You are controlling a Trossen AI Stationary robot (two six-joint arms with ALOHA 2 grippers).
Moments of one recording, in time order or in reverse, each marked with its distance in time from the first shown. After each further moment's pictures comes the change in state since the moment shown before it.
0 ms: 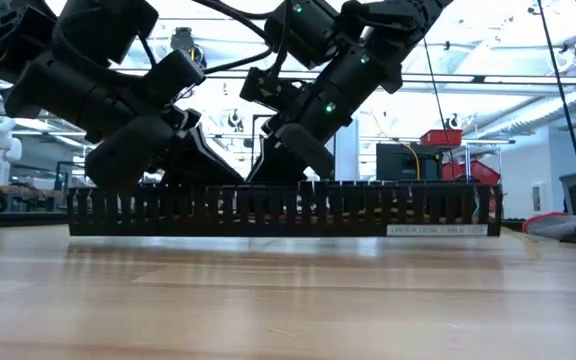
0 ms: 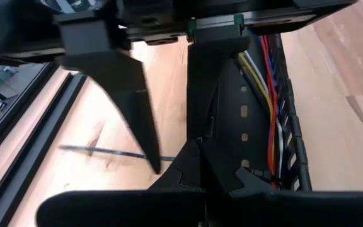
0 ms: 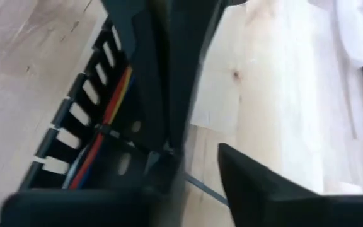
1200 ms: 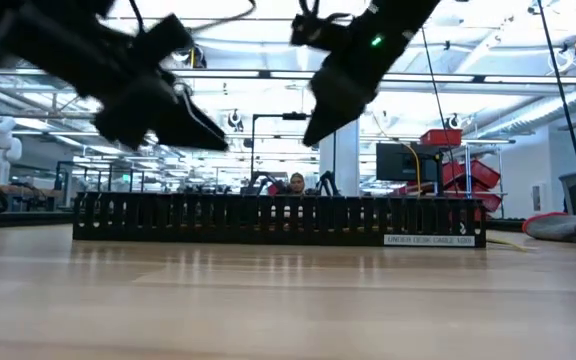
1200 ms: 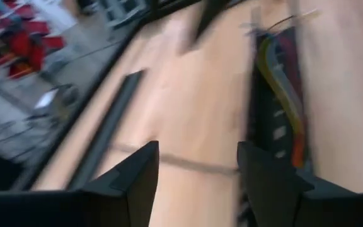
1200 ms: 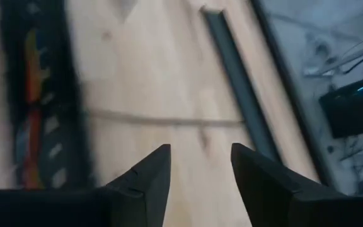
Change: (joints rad) left arm -0.057 -0.195 0.043 -0.268 -0.231 -0.048; right arm 0.130 -0.211 0.003 -0.413 0.560 0.368
